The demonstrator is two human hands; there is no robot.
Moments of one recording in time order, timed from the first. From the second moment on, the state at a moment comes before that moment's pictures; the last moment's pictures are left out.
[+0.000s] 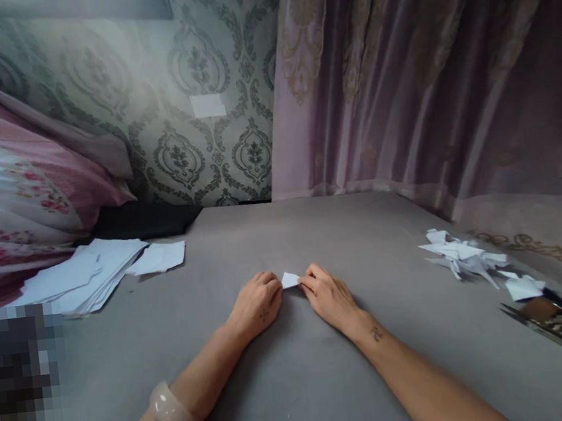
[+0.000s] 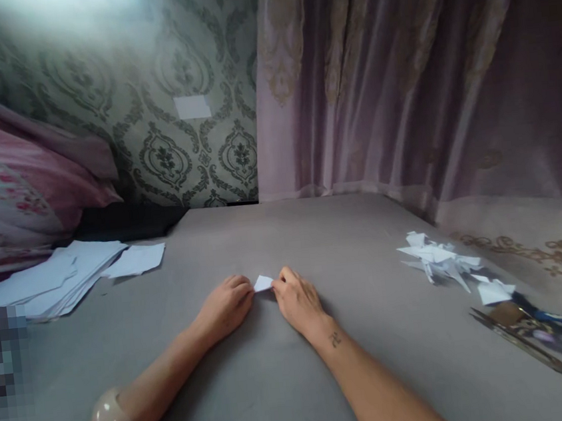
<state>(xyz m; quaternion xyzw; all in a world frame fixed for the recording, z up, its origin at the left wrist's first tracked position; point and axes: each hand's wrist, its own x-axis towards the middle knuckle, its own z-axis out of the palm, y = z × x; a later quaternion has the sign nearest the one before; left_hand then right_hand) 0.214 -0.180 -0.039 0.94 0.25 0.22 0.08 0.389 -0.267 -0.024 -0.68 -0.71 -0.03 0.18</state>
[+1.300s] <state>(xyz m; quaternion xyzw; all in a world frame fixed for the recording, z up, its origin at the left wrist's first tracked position) 0.228 -0.192 -0.031 0.95 0.29 0.11 0.07 0.380 -0.261 -0.033 -0.66 -0.71 0.01 0.23</state>
